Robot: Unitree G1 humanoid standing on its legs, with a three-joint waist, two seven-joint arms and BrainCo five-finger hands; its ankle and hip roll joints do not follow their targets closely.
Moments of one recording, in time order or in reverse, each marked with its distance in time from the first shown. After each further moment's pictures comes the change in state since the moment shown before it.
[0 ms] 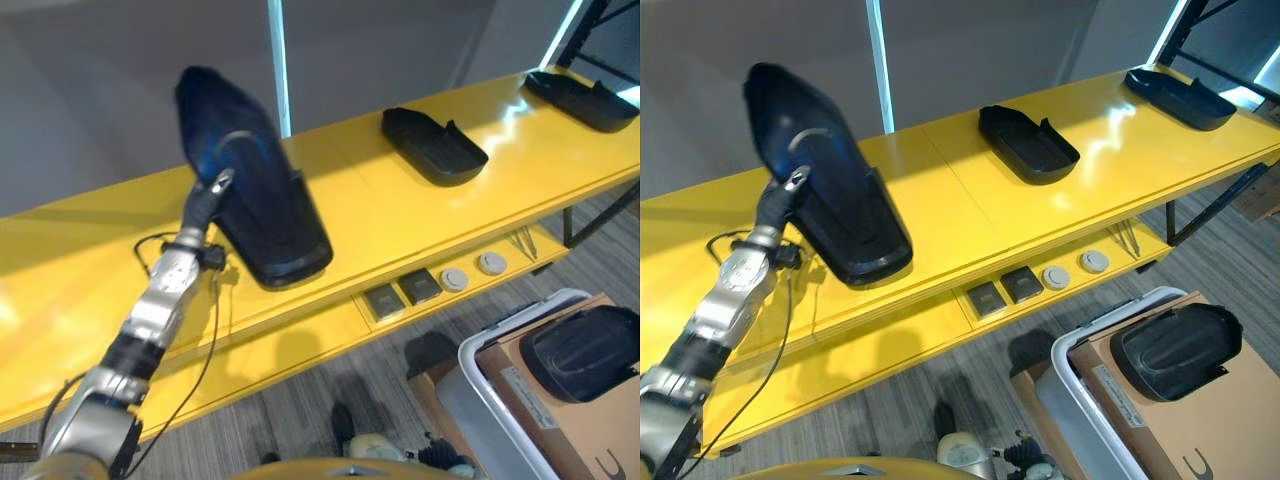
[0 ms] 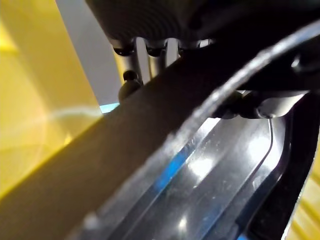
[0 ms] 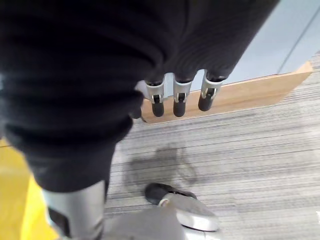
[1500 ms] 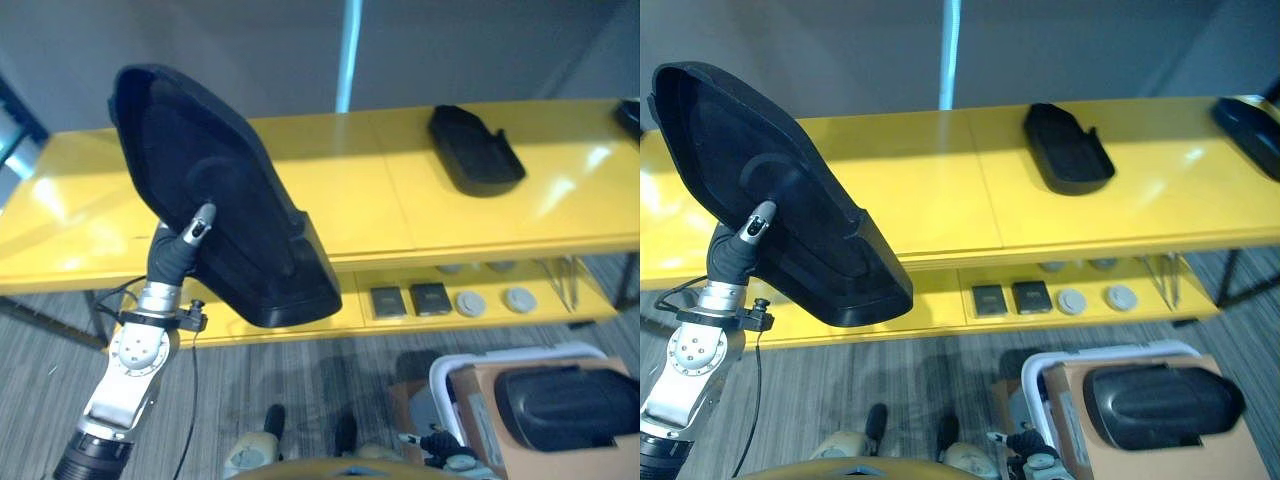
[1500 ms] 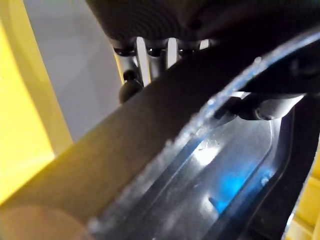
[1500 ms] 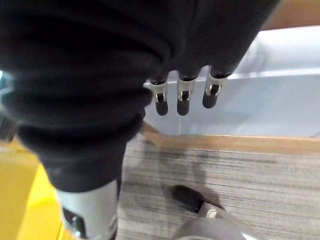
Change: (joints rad) left arm 0.536 -0.007 0.200 -0.634 0.174 -0.139 -0.008; right arm -0.083 0.017 -0.011 0.091 0.100 -0.022 -0.039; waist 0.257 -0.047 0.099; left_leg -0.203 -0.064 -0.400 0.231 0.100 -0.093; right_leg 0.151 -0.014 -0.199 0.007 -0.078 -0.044
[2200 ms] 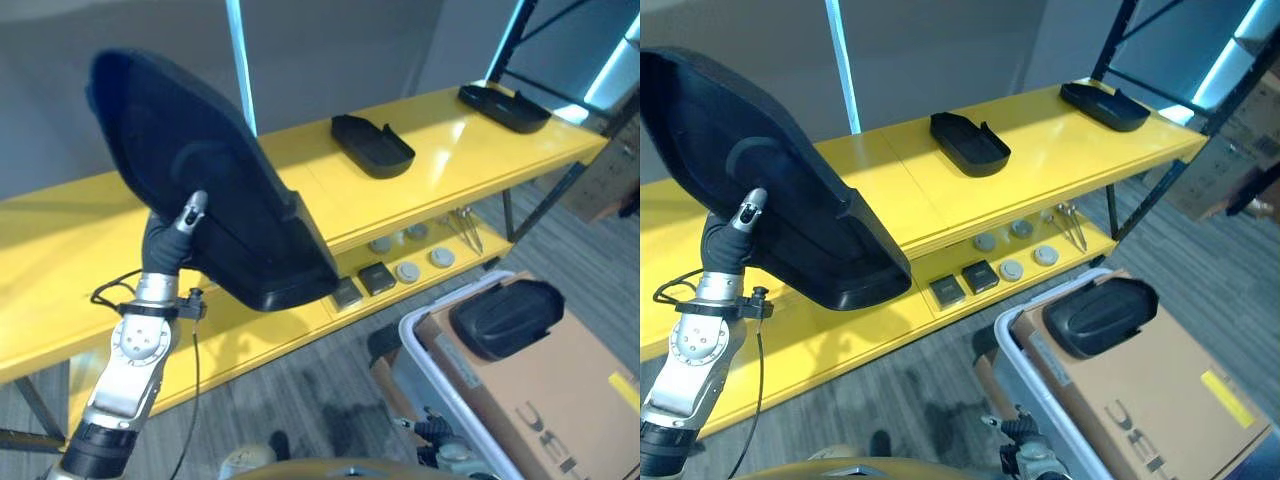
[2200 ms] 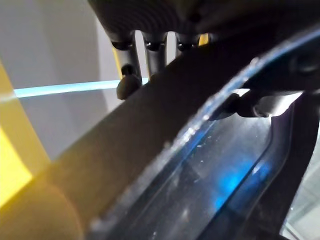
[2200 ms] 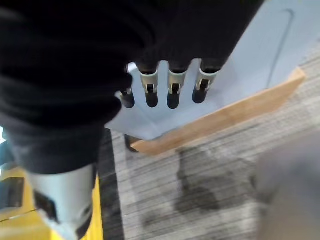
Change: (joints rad) left arm -0.058 -0.001 0.006 0.021 0.032 0.006 0.050; right arm 0.026 0.028 -0.148 -0.034 -0.029 -0.023 -0.036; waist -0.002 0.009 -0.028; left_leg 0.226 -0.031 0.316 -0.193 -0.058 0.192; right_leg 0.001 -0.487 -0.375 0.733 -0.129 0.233
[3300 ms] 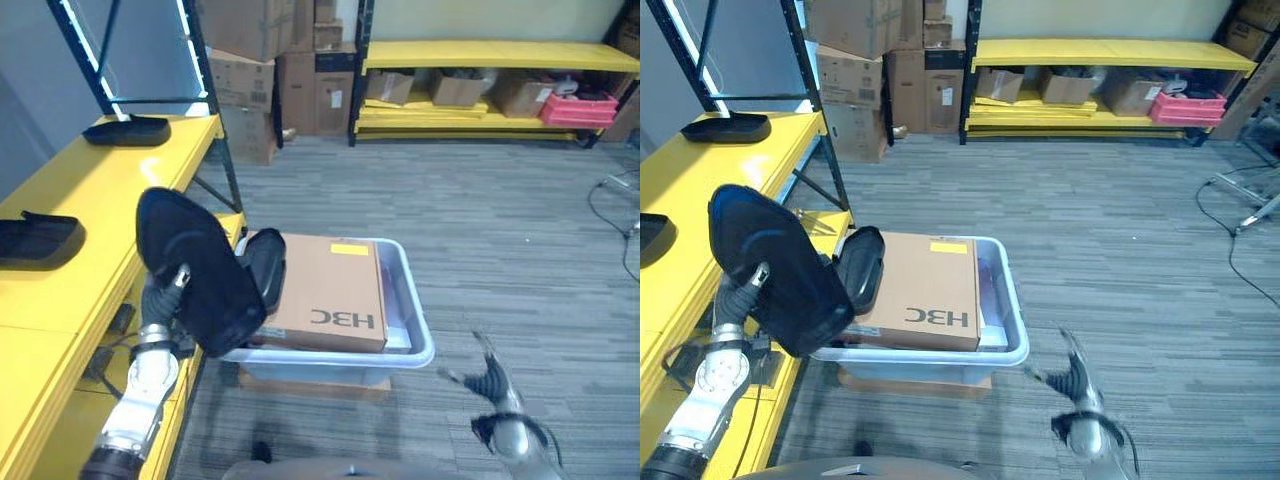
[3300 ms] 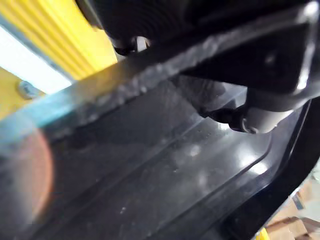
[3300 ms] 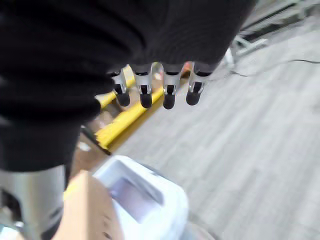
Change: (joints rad) left arm 0.141 -0.069 0.018 0.357 0.171 0.133 0.243; right arm 0.268 -0.295 0.072 -0.670 -0.204 -0.091 -0.207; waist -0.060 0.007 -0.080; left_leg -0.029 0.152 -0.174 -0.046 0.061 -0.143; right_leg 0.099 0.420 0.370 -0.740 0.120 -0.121
